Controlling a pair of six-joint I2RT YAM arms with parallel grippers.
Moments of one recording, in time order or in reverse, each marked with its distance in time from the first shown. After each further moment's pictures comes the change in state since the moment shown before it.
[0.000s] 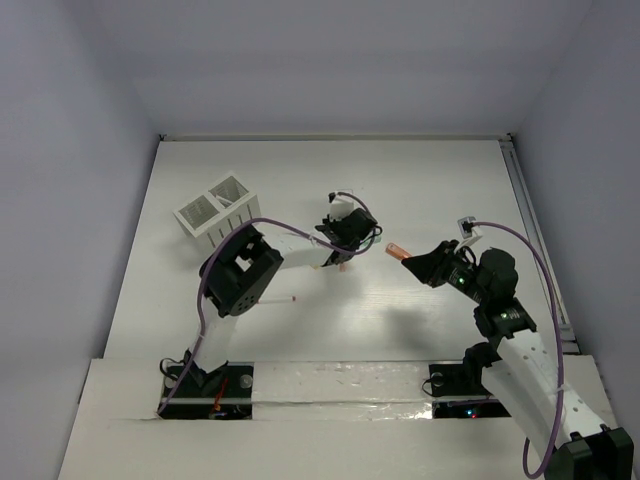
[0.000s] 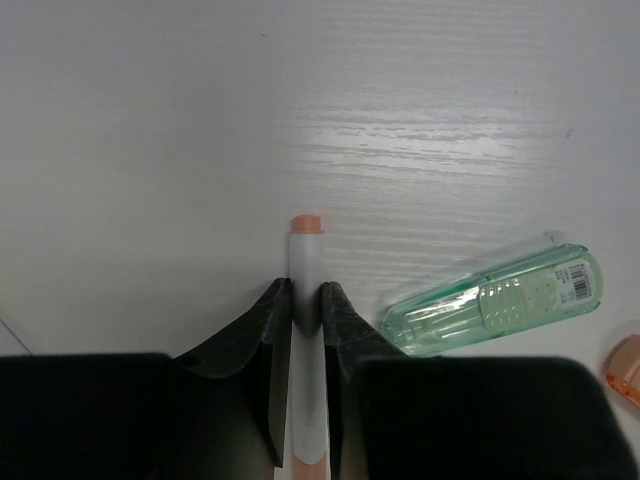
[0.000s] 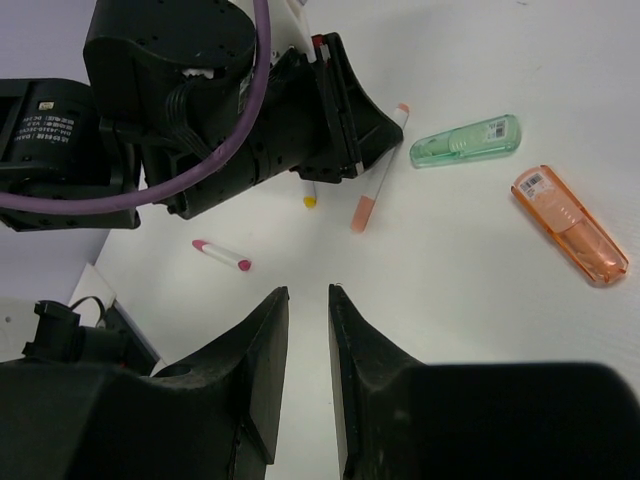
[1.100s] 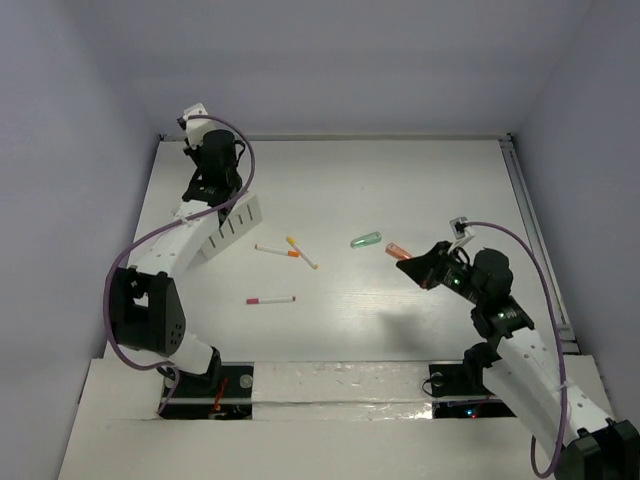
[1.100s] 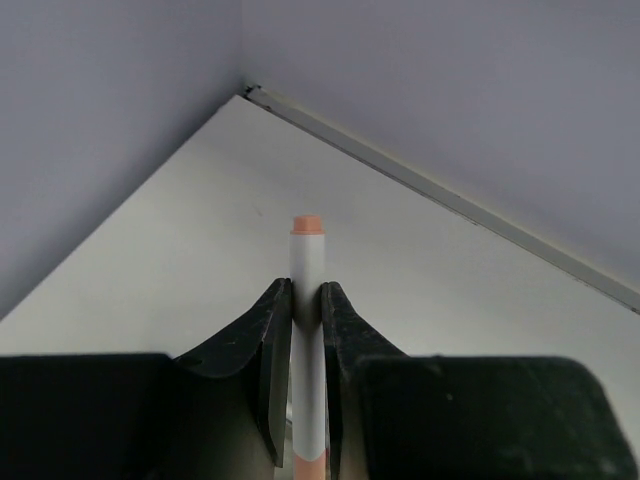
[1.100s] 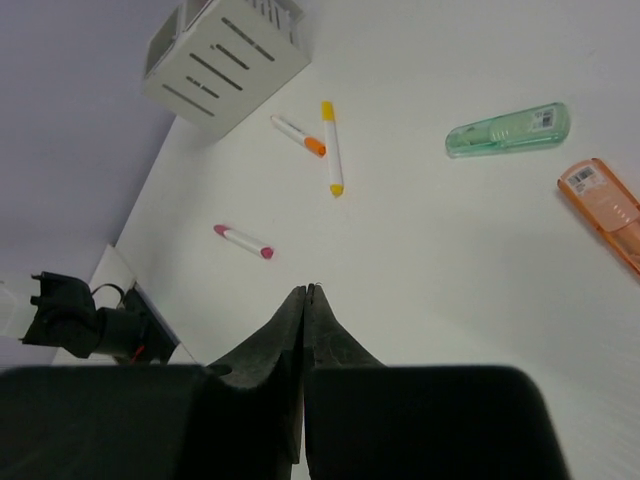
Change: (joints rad) left arm 0.631 -0.537 -0.095 0.213 -0.091 0.398; right arm 0.063 0.009 0.002 0.018 0.013 0.026
